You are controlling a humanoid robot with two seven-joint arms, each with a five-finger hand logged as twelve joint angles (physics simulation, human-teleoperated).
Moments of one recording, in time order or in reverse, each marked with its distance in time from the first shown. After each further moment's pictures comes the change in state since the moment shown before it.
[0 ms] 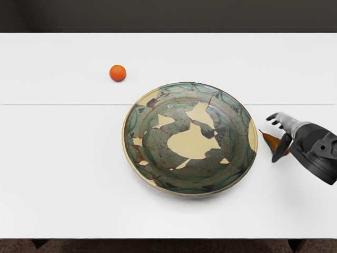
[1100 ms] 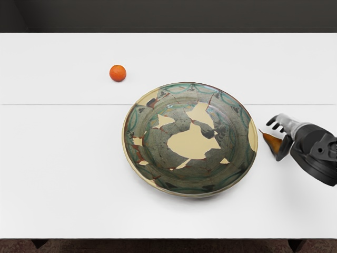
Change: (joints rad) left arm -0.002 0.000 -0.001 0.000 0.000 0.001 0.000; right arm 0.082 0.043 -0.125 0.004 0.002 0.000 0.000
